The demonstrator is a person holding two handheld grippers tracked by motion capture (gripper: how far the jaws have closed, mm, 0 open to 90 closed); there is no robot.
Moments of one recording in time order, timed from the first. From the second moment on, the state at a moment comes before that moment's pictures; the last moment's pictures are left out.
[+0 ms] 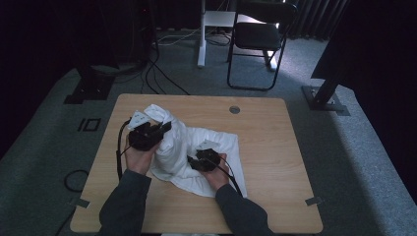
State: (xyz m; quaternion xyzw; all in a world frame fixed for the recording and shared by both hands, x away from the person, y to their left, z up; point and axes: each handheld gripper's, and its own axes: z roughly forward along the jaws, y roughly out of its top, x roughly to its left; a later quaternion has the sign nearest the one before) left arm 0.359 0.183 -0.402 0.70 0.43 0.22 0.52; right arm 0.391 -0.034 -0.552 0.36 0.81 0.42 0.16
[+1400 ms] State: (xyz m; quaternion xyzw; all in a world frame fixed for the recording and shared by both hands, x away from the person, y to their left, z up) left arm 0.356 0.152 -0.402 0.73 0.39 0.21 0.52; right arm 0.367 -0.081 -0.560 0.37 0.82 0.40 0.19
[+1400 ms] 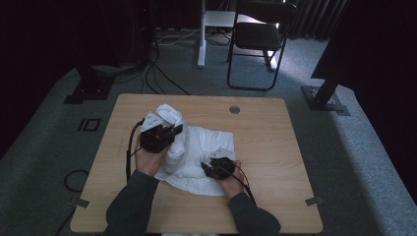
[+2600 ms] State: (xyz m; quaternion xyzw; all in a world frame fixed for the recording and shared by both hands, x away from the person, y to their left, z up) left arm 0.363 0.117 -0.422 0.76 0.38 0.19 0.50; right arm 0.368 -0.123 -0.552 0.37 0.83 0.38 0.19
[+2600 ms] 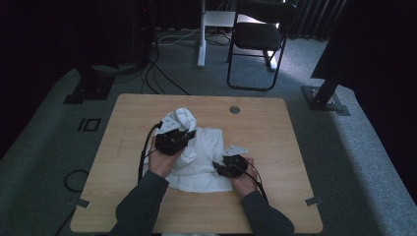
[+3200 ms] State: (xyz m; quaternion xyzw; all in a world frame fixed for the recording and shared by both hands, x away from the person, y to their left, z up) left arm 0.361 0.074 -0.436 0.79 0.34 0.16 0.49; right arm 0.370 -0.117 -0.563 0.36 0.83 0.39 0.17
